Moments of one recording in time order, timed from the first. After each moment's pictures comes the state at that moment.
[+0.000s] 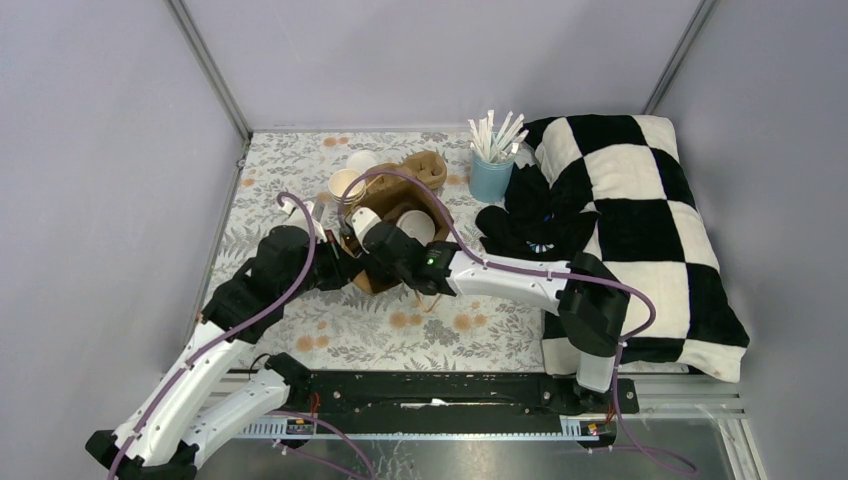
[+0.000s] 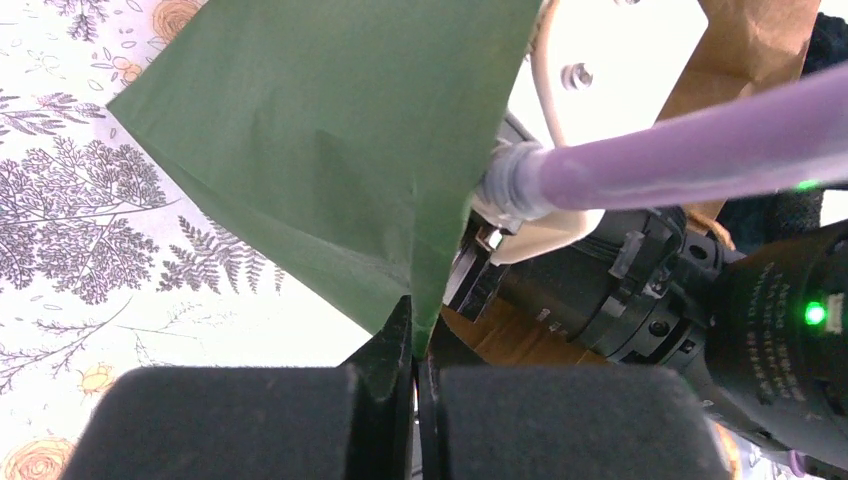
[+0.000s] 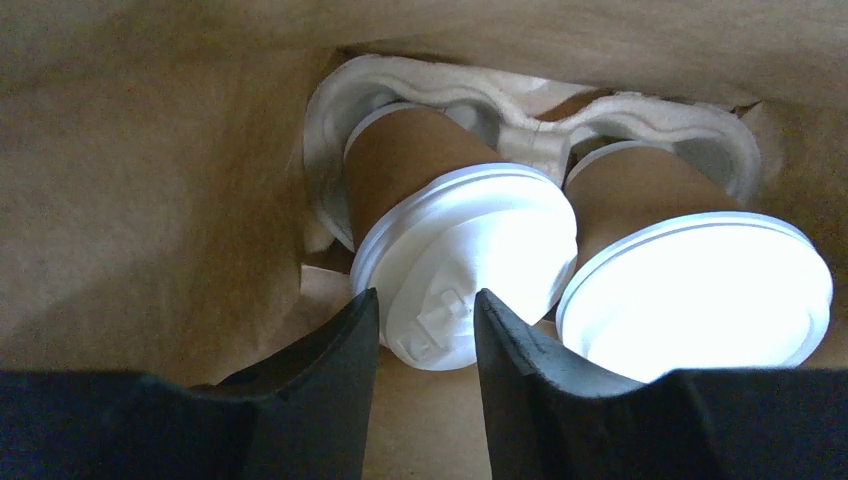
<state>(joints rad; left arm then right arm) -0.56 0.72 0.89 -0.72 0.02 -0.66 1.13 1.85 1.41 -0.23 0.32 0.03</state>
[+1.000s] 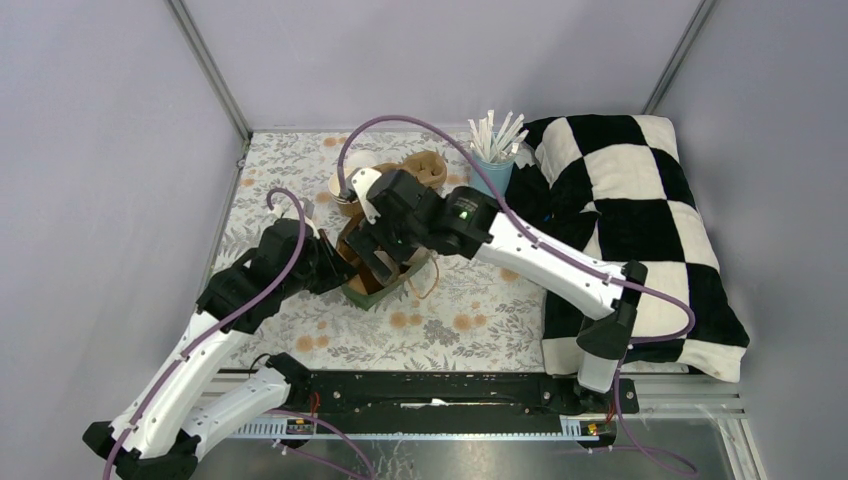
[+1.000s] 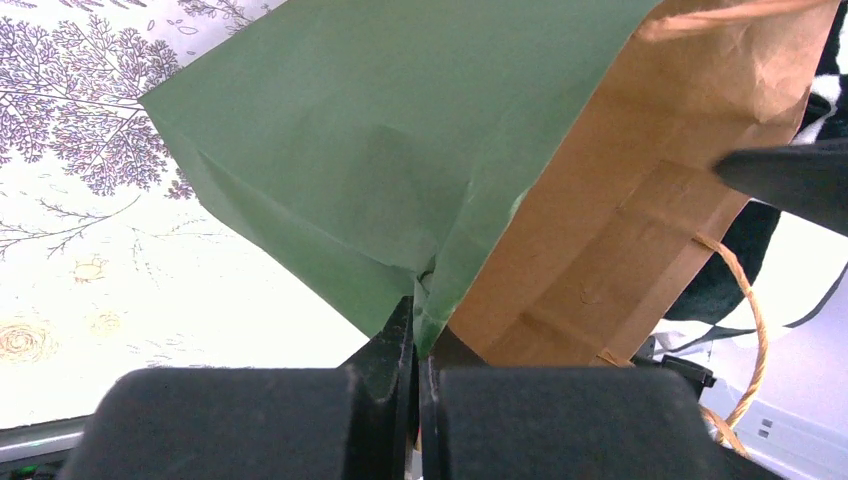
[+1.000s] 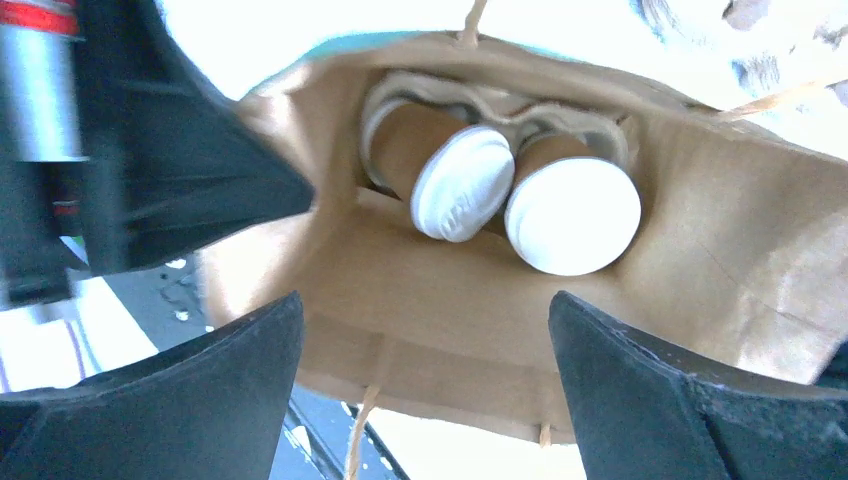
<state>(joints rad) -0.57 0.79 1.02 -0.94 -0.04 -0.86 1.13 1.81 1.98 -0.99 0.13 0.11</state>
